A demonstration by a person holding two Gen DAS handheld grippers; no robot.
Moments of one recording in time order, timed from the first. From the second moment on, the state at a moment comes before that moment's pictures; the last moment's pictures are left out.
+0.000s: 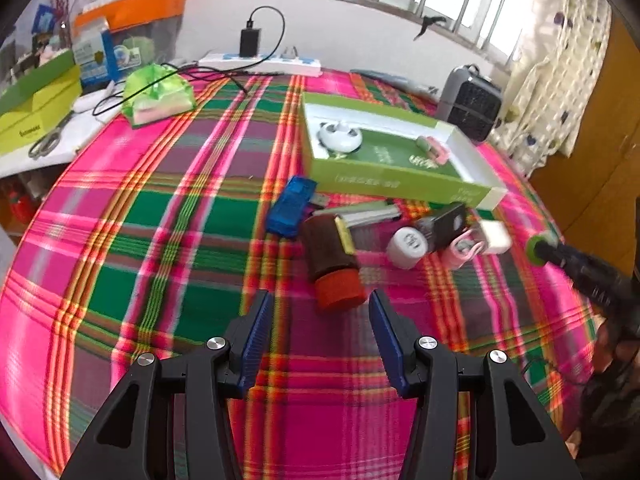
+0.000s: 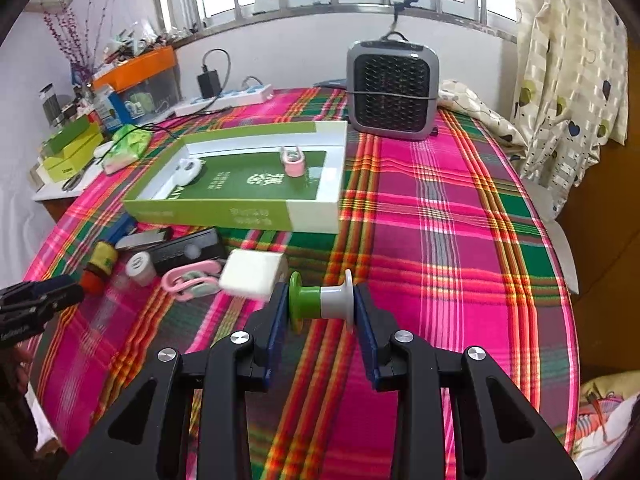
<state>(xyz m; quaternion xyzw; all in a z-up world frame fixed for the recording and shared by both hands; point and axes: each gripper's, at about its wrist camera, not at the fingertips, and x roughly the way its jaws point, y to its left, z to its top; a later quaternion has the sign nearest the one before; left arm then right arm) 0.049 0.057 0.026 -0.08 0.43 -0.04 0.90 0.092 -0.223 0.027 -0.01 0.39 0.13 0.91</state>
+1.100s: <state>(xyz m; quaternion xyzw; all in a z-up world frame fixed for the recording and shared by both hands) 0.099 0.043 0.007 -0.03 0.45 -0.01 0.89 0.081 -0.193 0.008 -0.04 0.41 0.14 0.90</state>
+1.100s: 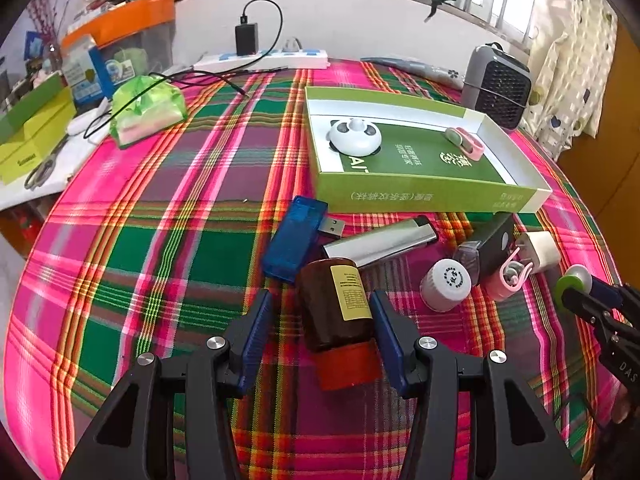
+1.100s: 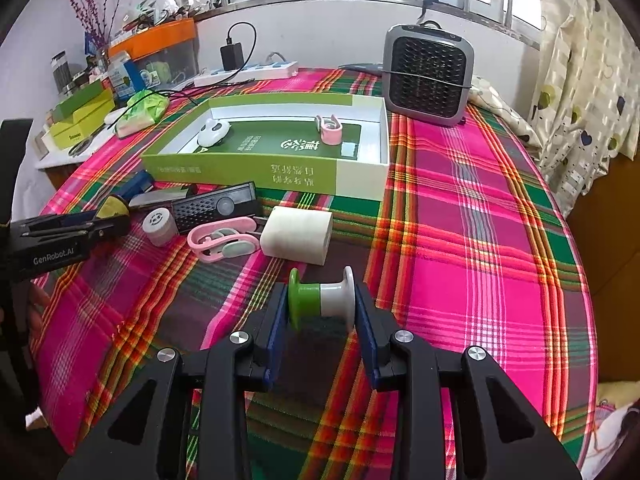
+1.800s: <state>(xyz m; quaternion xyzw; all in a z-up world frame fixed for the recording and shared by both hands) 0.098 0.038 0.006 0.00 0.44 -0.01 0.90 0.095 -0.194 -0.002 -0.05 0.43 0.11 0.89</state>
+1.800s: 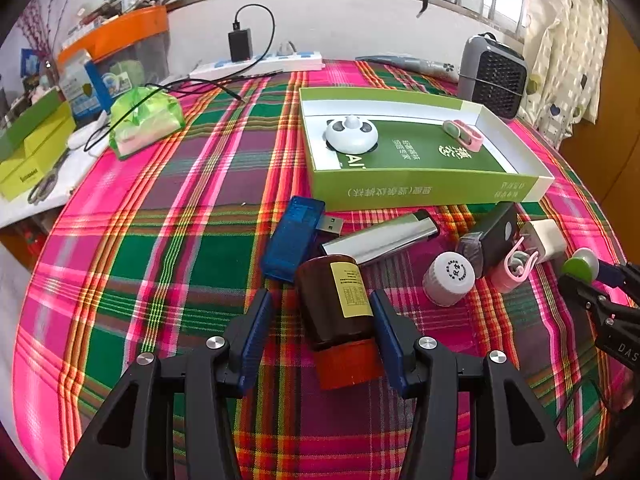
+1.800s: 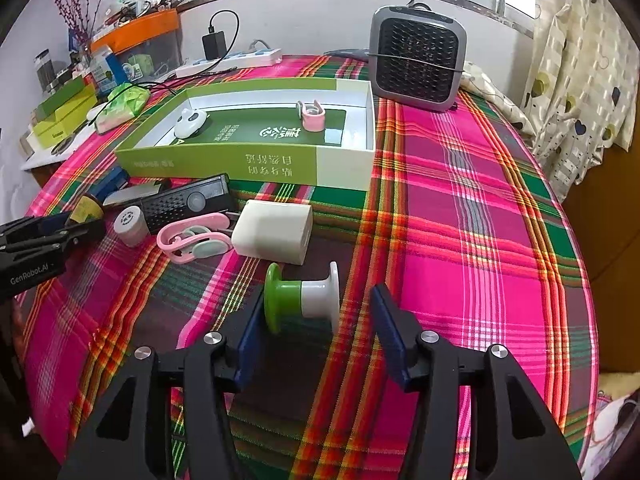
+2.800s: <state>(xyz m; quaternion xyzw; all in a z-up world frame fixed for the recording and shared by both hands) 0.087 0.041 0.019 -0.01 0.43 -0.01 0.90 0.087 -0.190 0.008 -0.04 0.41 0.12 0.90</state>
